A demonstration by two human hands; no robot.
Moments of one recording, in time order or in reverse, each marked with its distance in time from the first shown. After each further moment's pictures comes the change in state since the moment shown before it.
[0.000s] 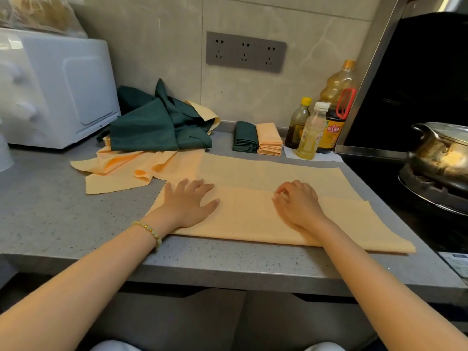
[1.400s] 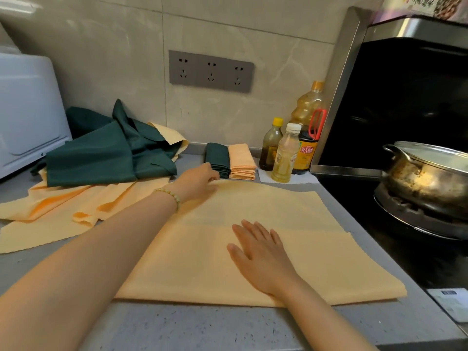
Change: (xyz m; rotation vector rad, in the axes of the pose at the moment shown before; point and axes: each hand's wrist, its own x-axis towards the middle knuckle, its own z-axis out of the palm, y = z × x) left_hand 0.167 0.051 -0.047 -0.020 0.246 0.323; right_hand -0.013 -0.008 0.022 0.027 -0.146 -0.095
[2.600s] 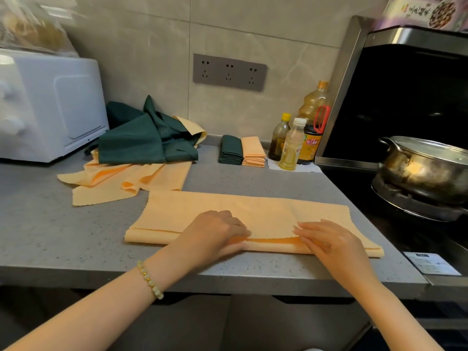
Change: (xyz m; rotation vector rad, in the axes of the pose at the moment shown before) left_hand -0.214 0.089 -0.003 -0.060 0.299 0.464; right_hand -0.107 0.066 -0.030 -0.048 0.656 -0.340
